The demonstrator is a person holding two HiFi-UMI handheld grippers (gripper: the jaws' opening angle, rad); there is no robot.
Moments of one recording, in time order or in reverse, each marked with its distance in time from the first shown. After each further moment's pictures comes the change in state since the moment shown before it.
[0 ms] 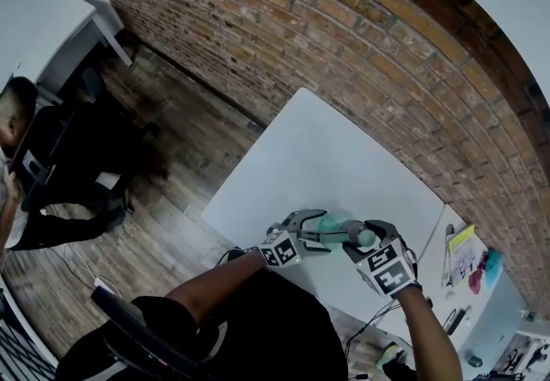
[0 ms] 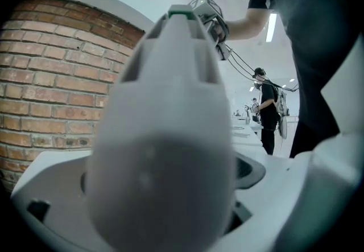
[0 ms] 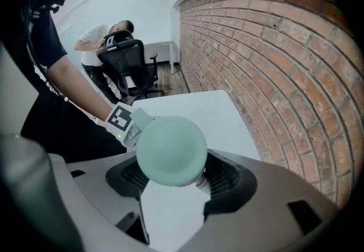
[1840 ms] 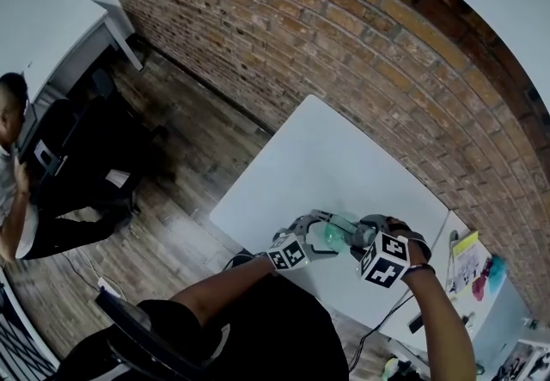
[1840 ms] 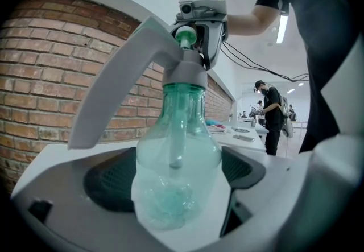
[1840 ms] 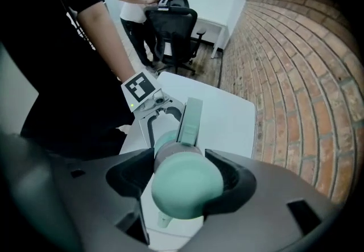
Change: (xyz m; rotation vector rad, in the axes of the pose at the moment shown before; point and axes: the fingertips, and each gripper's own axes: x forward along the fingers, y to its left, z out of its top) left arm -0.002 0.003 0.004 -0.076 0.030 0.048; right arm 0.006 0.011 0.004 -0.533 0.215 0.082
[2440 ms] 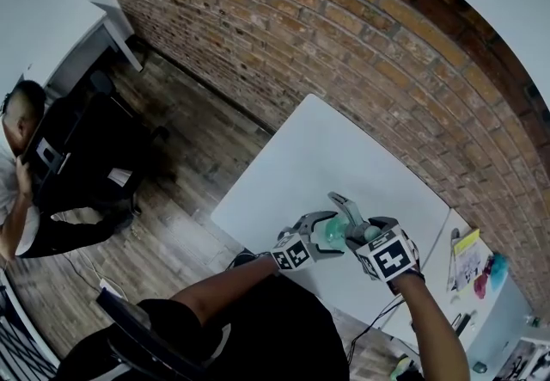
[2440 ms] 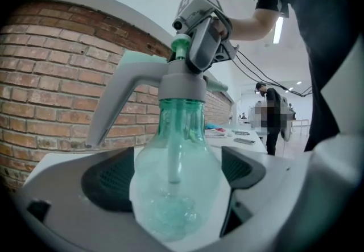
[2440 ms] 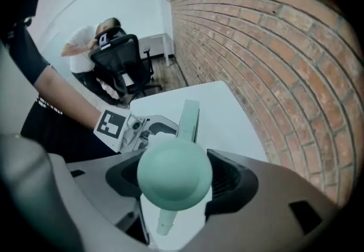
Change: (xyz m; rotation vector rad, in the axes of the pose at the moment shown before) left arm 0.003 -0.002 0.022 0.036 -0.044 0.001; right arm 0.002 -0.014 -0.005 0.625 -0.135 -0.028
